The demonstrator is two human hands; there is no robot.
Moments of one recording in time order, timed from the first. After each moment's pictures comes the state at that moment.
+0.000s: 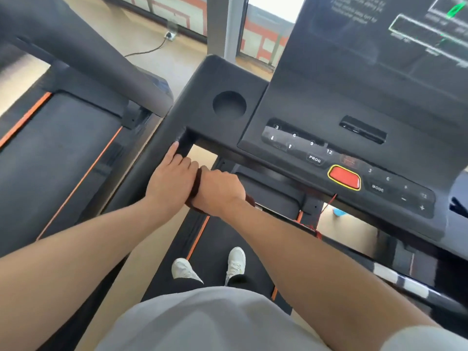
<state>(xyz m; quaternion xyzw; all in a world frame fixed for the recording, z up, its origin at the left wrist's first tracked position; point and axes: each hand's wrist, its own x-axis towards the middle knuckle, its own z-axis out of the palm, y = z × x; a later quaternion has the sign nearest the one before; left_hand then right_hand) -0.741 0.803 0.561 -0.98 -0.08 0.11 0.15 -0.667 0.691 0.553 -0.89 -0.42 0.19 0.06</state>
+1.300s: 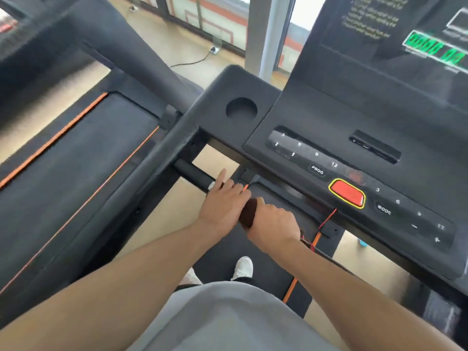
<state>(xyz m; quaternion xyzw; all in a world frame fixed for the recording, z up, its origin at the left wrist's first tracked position) -0.716 0.677 0.562 -0.99 -0.12 0.10 -0.02 -0.644 0.548 0.557 -0.89 -0.41 0.19 0.00</state>
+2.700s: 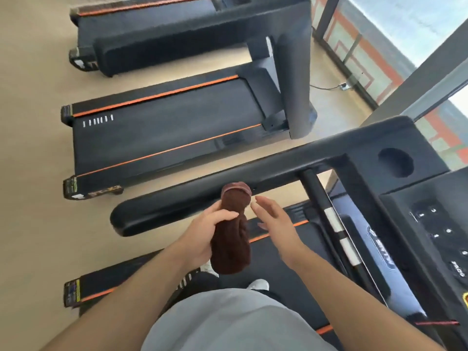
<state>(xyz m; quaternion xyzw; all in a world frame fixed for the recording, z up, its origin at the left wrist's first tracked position) -0.954 0.692 0.603 -0.21 -0.48 -0.27 -0.81 -0.774 0.664 0.568 -0.64 -0.32 0.60 0.36</state>
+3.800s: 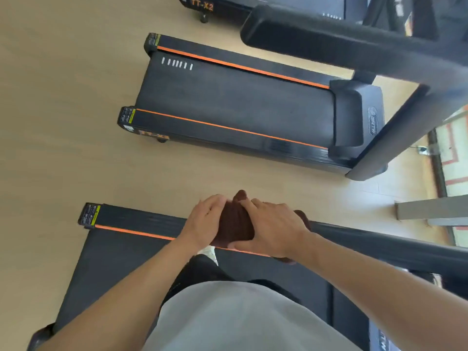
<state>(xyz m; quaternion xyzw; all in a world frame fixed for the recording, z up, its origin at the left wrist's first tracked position) -1.174 0.735 0.528 -0.41 -0.69 -0.32 -0.50 -1.003 0.804 0.580 -0.37 -0.89 0.19 -0.19</state>
